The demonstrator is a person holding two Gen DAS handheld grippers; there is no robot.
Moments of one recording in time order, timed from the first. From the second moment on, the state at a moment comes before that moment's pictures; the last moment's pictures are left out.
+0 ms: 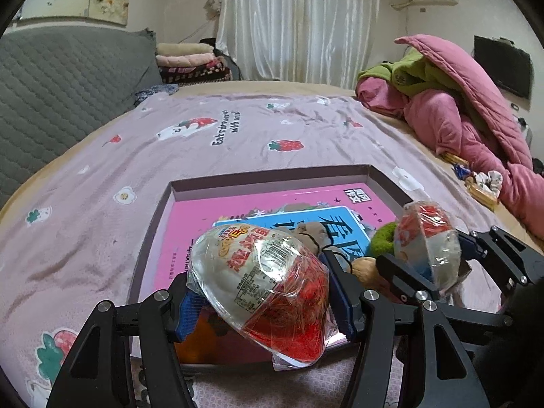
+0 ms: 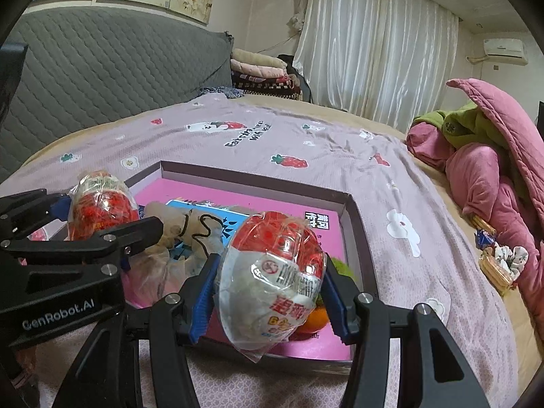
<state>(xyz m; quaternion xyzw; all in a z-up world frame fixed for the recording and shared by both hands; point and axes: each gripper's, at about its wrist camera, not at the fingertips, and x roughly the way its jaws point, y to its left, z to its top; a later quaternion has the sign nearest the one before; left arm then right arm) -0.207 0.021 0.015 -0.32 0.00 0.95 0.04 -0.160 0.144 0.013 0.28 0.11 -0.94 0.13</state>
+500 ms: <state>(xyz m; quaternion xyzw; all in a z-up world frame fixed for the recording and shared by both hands) -0.212 0.024 0.009 -0.33 0.00 0.94 0.04 -0.156 0.135 0.007 0.28 0.15 -0.94 0.13</state>
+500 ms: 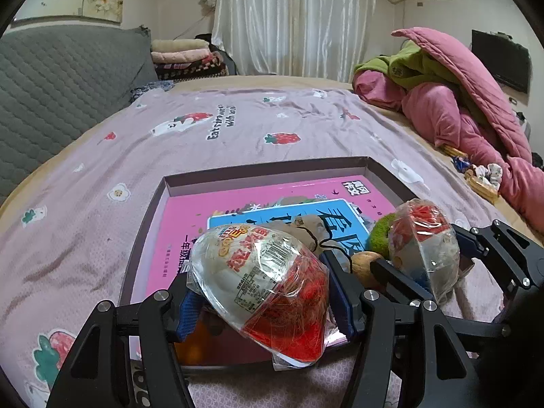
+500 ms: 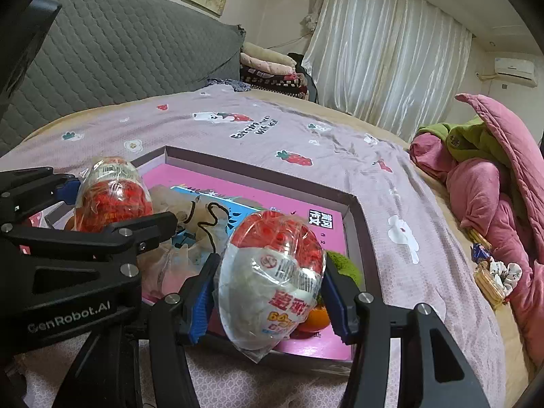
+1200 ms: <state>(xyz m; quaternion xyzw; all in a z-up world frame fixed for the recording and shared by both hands) -0.225 0.025 -0.007 -0.37 0.01 0.93 0.03 -0.154 0.142 0.005 0.29 0.17 -0.94 0.11</state>
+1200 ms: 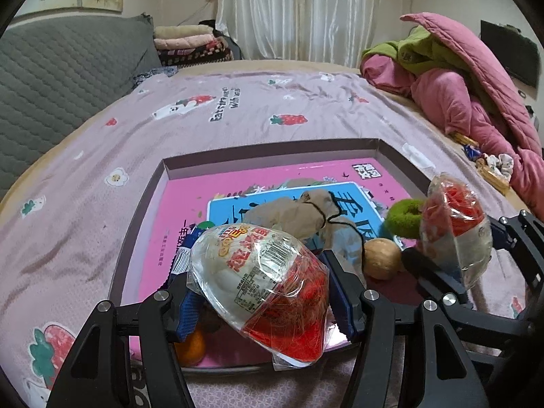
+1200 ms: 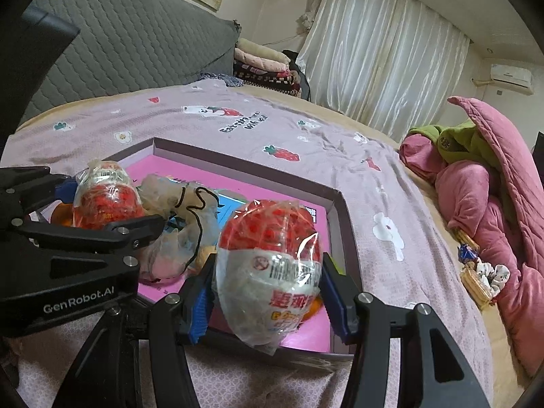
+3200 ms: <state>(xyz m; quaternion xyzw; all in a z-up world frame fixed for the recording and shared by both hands) -0.205 0.022 0.008 -0.36 0.02 0.93 0.05 -0.149 0.166 0.019 0.27 0.12 -0.95 0.10</state>
